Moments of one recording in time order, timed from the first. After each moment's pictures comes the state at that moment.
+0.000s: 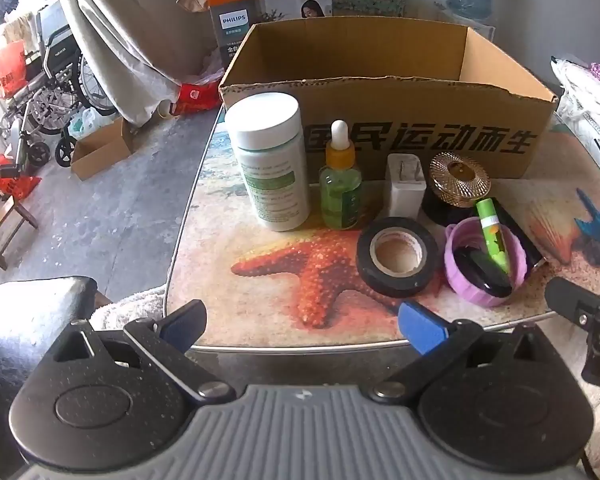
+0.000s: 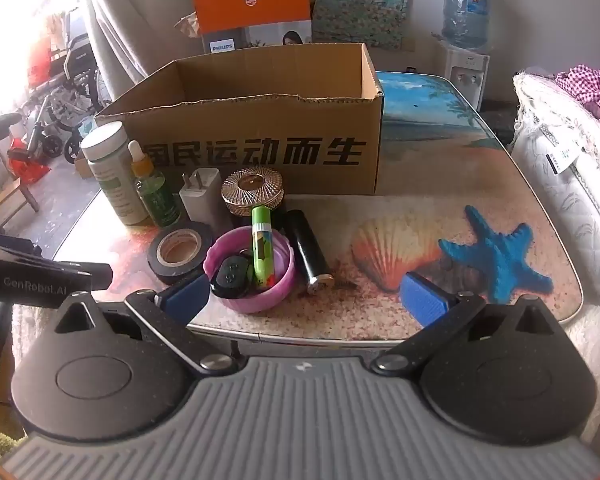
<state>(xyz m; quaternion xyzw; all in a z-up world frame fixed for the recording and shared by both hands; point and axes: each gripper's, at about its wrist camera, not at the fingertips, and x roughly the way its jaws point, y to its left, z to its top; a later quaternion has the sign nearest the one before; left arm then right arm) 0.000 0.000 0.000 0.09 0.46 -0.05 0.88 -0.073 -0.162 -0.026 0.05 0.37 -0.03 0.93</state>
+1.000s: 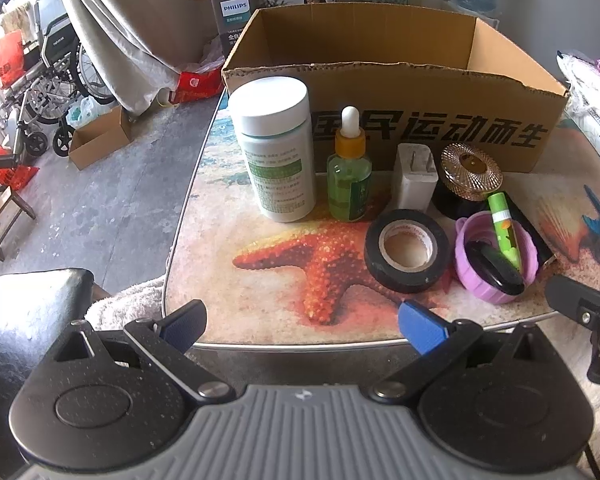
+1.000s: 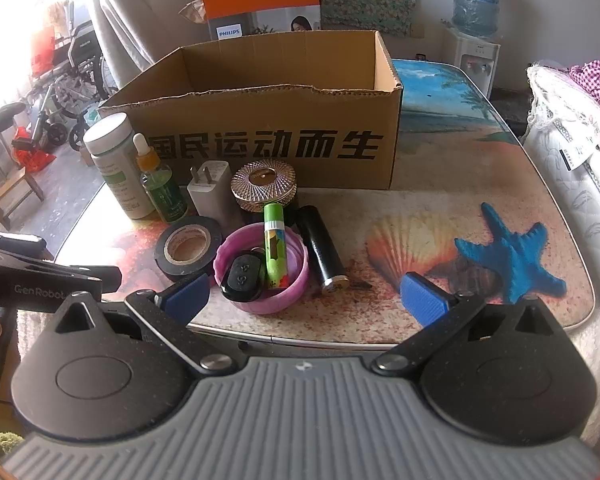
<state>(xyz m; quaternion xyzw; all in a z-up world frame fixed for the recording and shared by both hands) 0.011 0.005 -0.008 0.09 0.48 -0.05 0.87 -0.058 -0.158 -0.026 0.06 0.38 -0.02 0.92</state>
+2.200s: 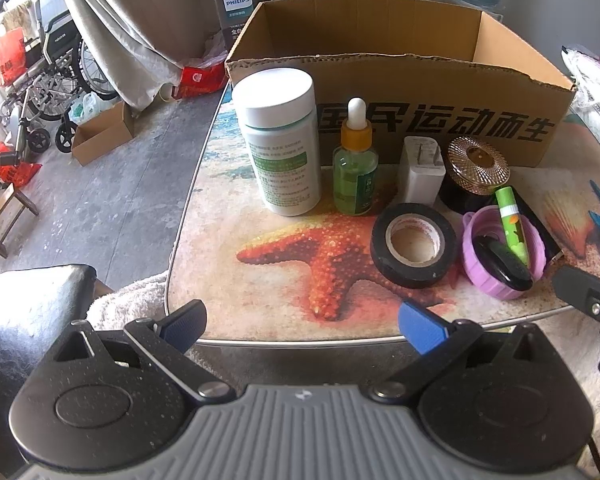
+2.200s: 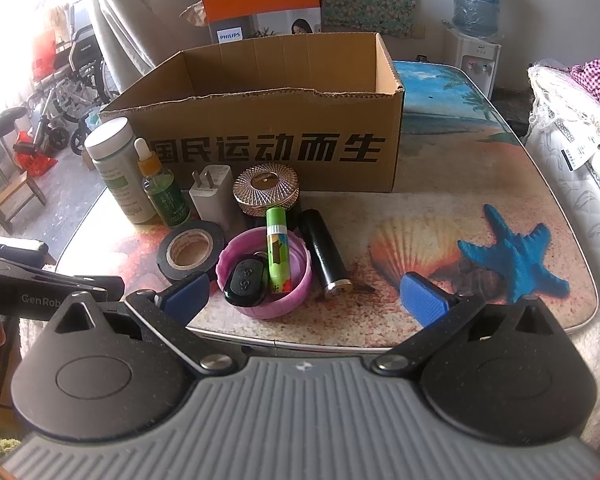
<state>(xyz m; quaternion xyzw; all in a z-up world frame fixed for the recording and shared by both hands) 0.011 0.006 -0.010 0.09 0.49 -0.05 0.87 -0.056 -0.158 -0.026 0.06 0.38 -0.02 0.92</state>
